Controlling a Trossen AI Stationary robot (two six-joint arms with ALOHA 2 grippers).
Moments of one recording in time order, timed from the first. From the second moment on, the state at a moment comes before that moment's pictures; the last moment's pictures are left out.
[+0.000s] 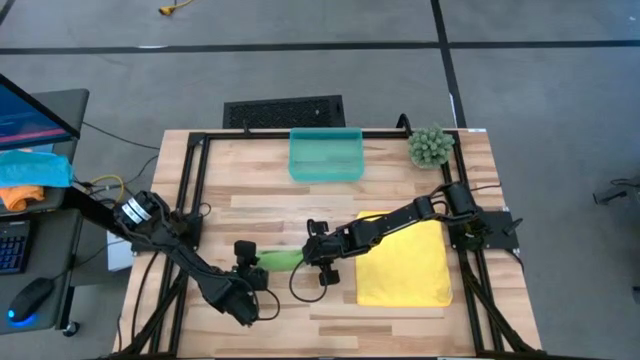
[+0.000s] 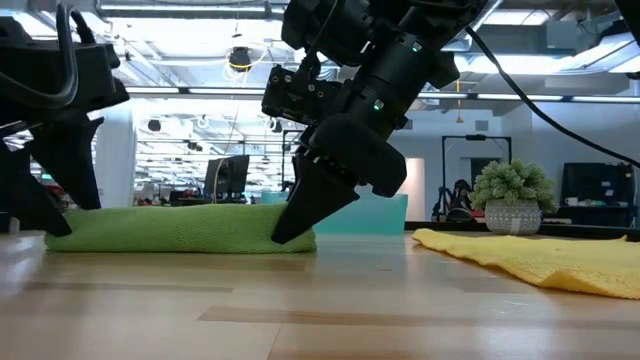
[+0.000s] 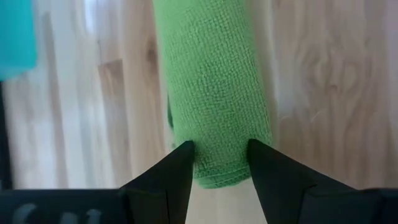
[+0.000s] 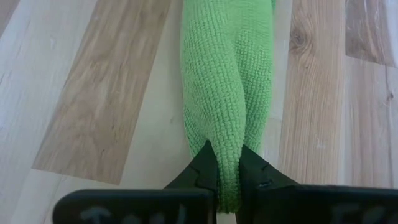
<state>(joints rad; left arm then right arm) -0.76 1.79 0.97 -0.90 -0.60 -0.67 0.22 2.12 1.34 -0.21 0.08 -0.09</state>
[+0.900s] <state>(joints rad) -0.72 1.73 1.04 -0.90 -0.53 -0.66 0.22 2.12 1.34 -0.21 0.08 -0.09</state>
